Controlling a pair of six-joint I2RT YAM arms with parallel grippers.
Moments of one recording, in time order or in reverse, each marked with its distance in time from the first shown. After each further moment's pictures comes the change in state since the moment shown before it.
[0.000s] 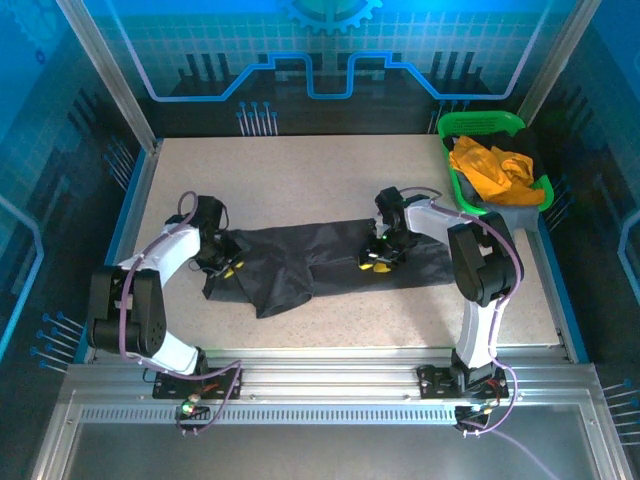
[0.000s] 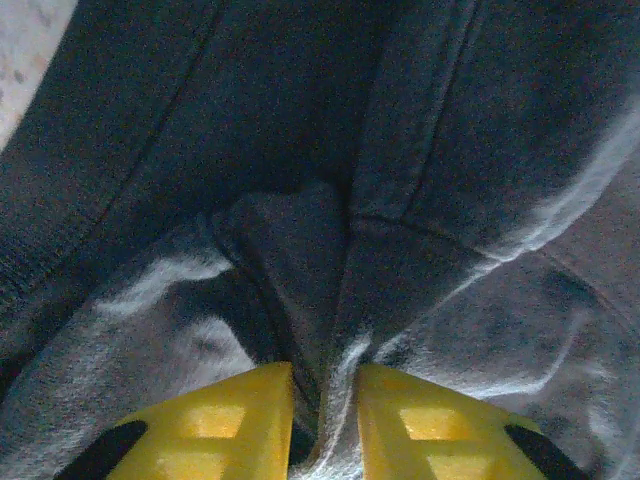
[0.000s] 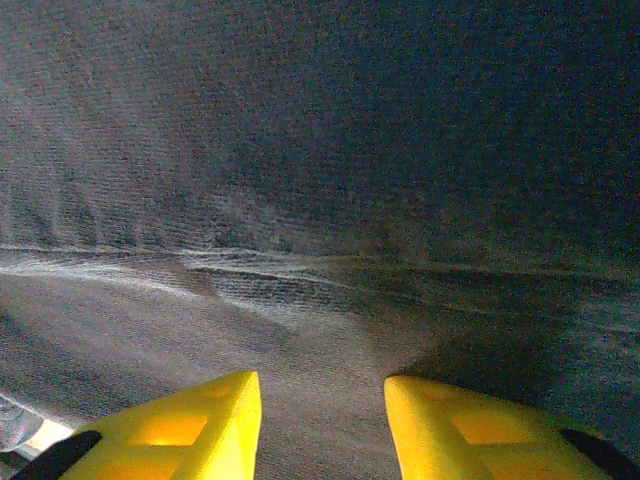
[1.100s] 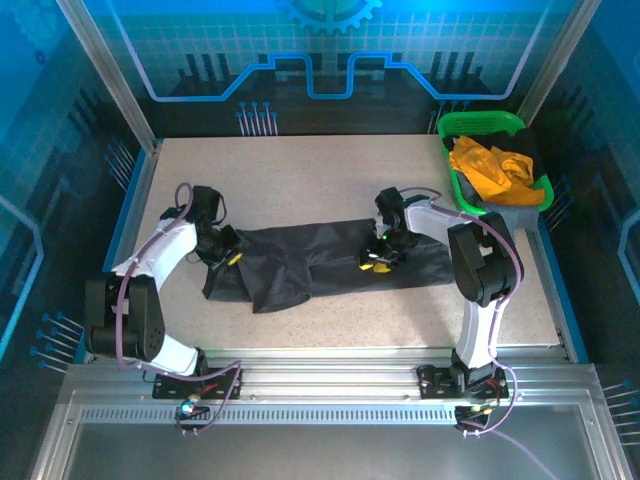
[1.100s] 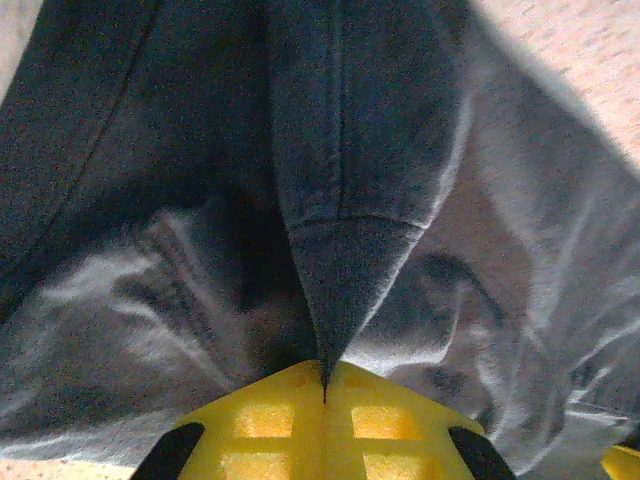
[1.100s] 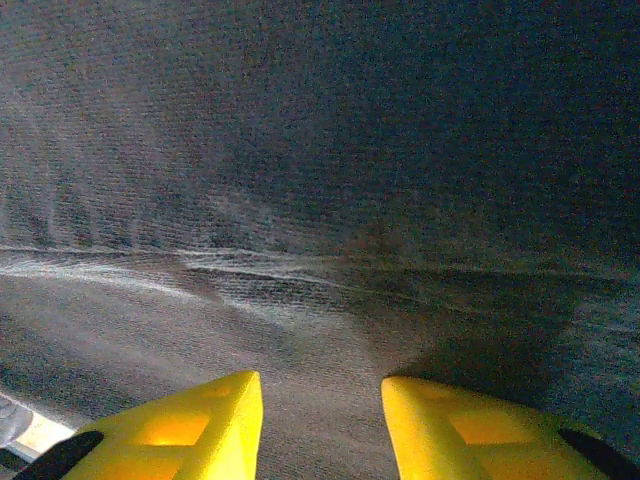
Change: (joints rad) left arm 0.008 -0.008 0.133 -0.051 0.035 0.014; right arm 0.000 0.000 -0.003 0.000 0.003 0.000
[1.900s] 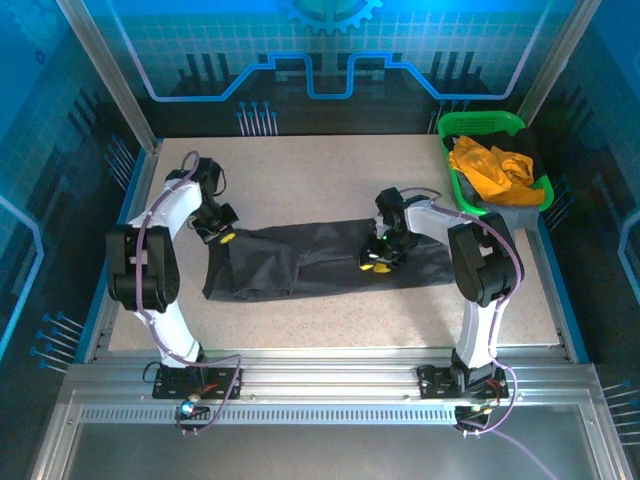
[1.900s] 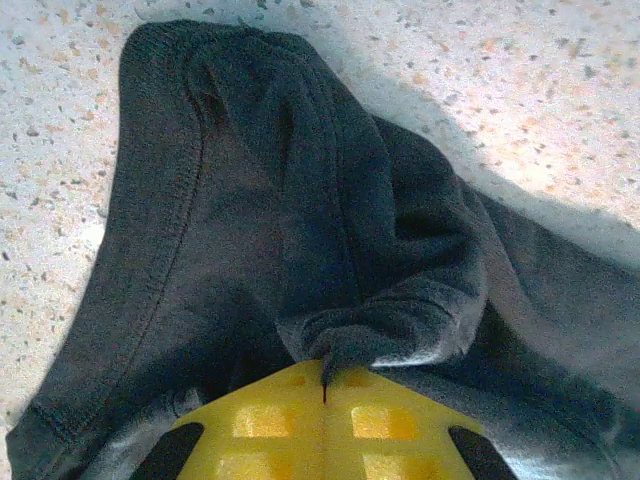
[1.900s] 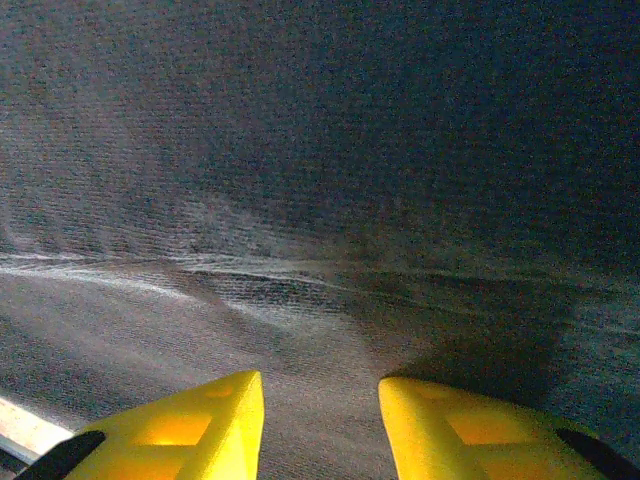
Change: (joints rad) left arm 0.050 0.341 0.347 -0.187 -0.112 0.173; right arm 0.000 -0.001 -0.005 0.003 0.001 0.000
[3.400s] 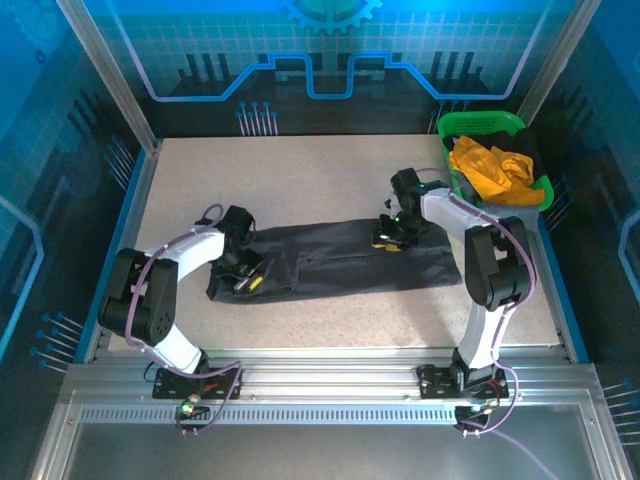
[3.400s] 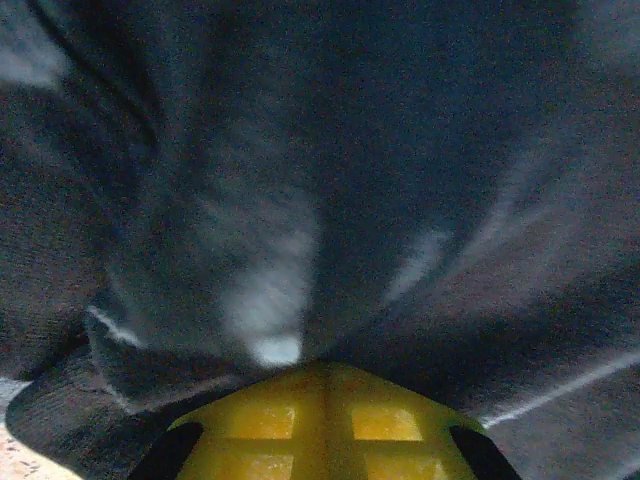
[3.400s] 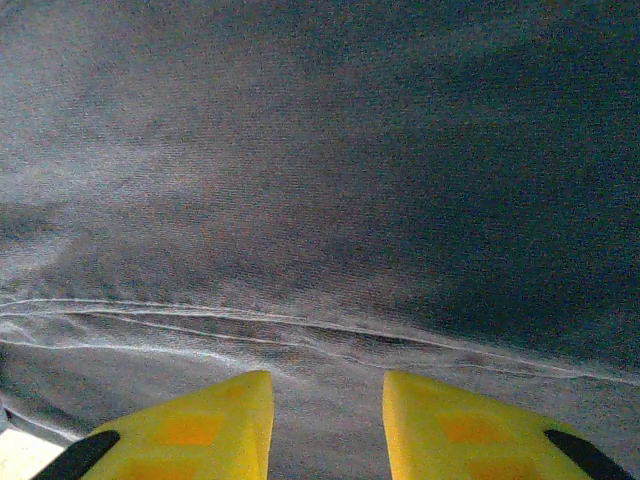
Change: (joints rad) left arm -0.239 -0.237 -0.507 0.254 0.133 -0.480; right arm -0.081 -0.062 0.092 -0.023 0.077 -0.016
